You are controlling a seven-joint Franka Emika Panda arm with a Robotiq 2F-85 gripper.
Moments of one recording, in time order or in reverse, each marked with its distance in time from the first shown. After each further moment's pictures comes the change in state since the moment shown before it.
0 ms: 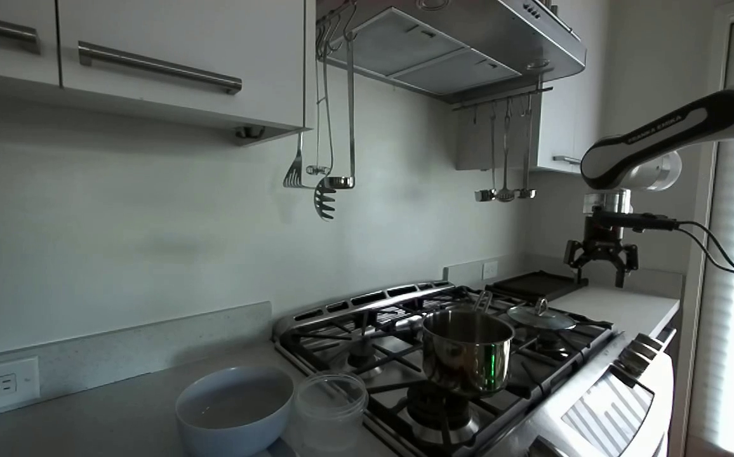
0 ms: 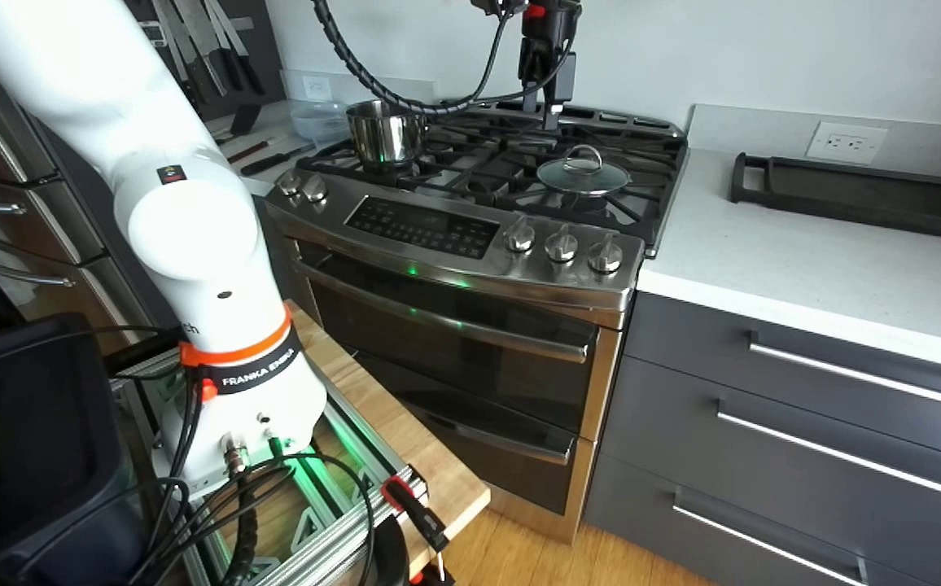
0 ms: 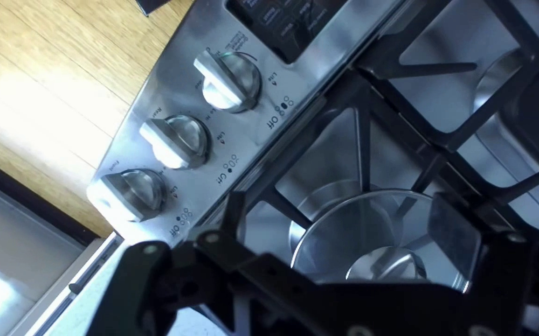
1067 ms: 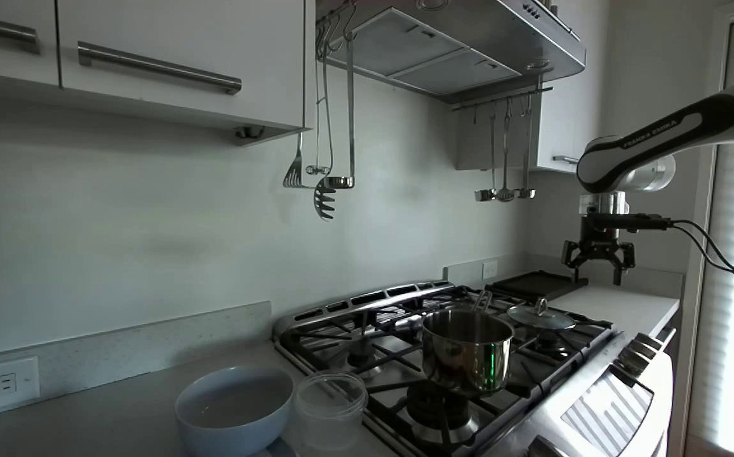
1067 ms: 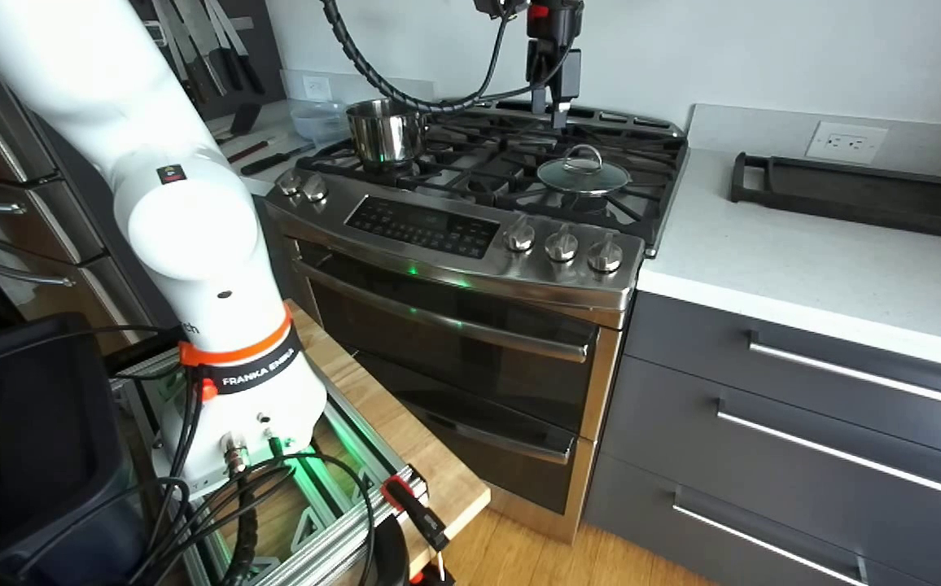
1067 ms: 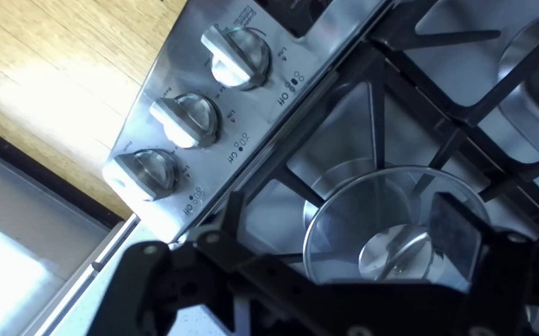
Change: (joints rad) arm 0.000 0.019 0.017 0.012 -0.063 0.037 0.071
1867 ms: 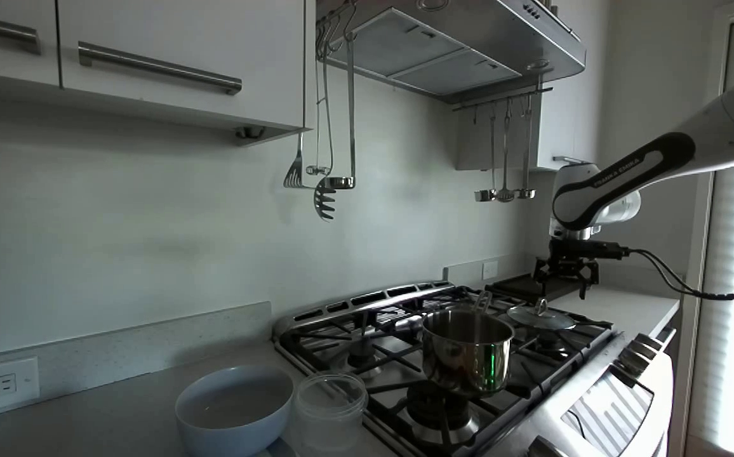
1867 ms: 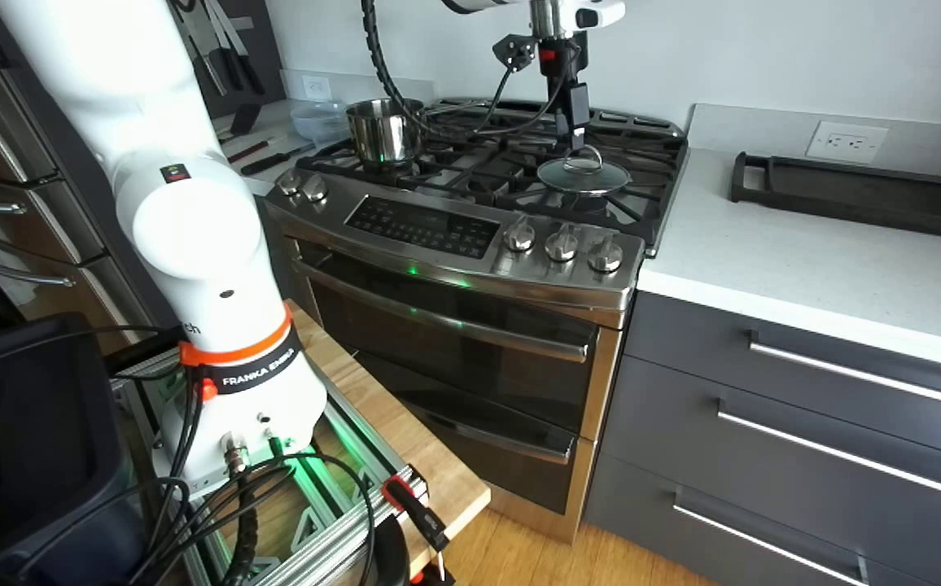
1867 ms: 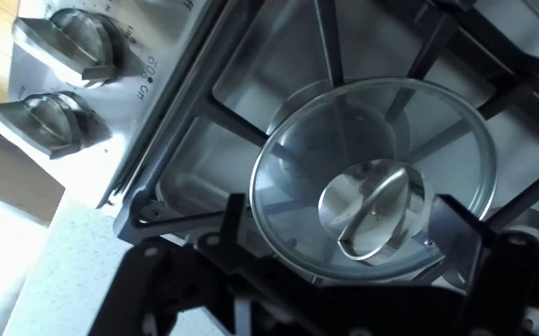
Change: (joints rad) arm 0.028 0.161 0.043 0.002 -0.108 0.306 0.242
